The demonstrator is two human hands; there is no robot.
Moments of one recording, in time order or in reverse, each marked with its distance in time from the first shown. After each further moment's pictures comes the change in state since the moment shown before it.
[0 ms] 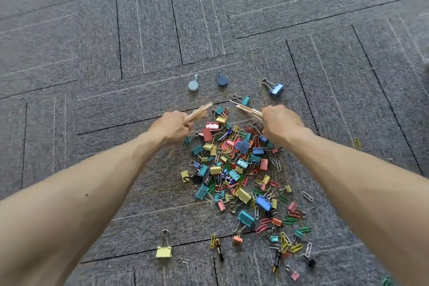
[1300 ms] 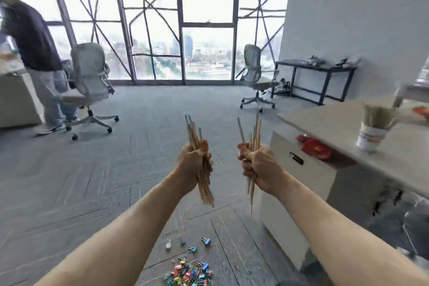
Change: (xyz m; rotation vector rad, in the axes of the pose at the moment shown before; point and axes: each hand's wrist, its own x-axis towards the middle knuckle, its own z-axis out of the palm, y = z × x) left_hand -0.646 0.307 -0.264 -1.374 0.229 0.765; right_hand -0.603 -0.058 -0.461 1.619 0.532 -0.354
